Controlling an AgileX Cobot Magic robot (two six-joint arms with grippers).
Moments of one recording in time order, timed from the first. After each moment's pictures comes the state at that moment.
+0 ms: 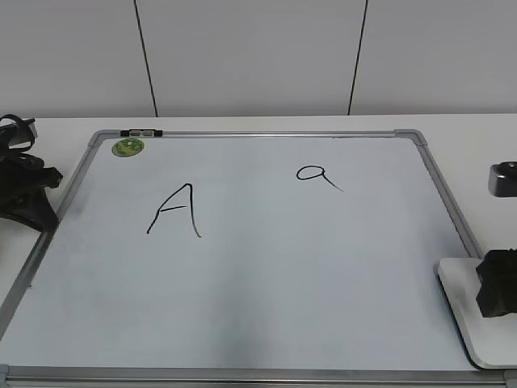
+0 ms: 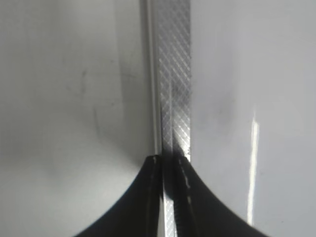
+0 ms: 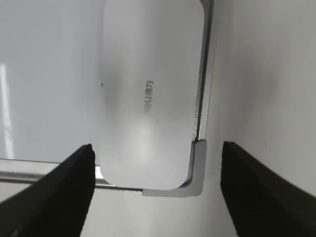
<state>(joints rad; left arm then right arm) 0.11 2.12 -1.39 -0.41 0.87 0.38 0.13 1.38 -0.70 -0.01 0.76 0.08</state>
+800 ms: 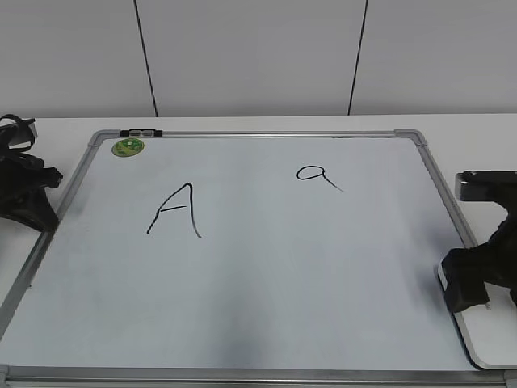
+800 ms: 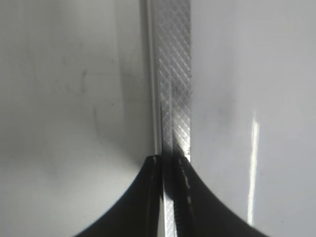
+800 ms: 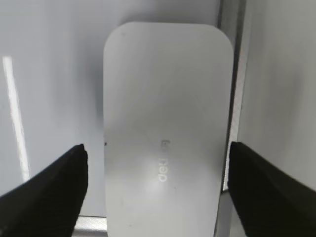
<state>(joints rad) 0.11 2.12 -1.39 -0.41 0.87 0.38 0.13 1.59 -0.77 0.02 0.68 0.09</state>
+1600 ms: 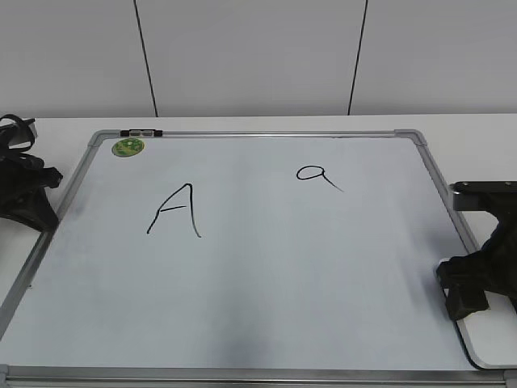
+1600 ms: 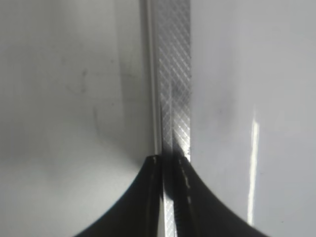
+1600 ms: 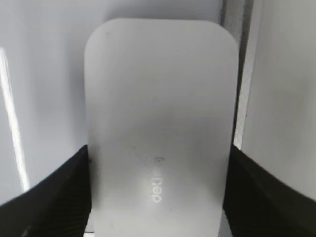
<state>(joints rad) 0.11 2.12 -1.39 -0.41 0.87 0.38 0.13 1.65 -0.78 0.02 0.66 0.10</state>
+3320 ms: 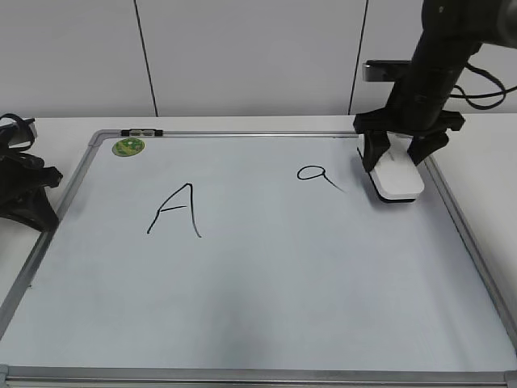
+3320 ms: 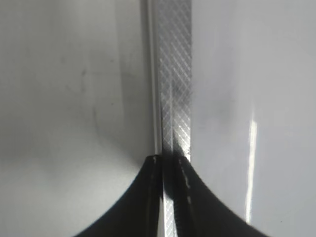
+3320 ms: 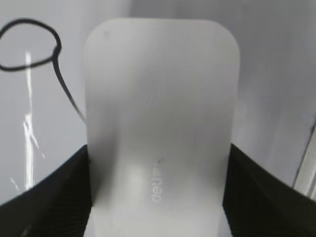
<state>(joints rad) 0.11 2.12 -1.39 -0.42 0.88 0.38 0.14 2.27 -1.97 0.10 1.21 -0.04</state>
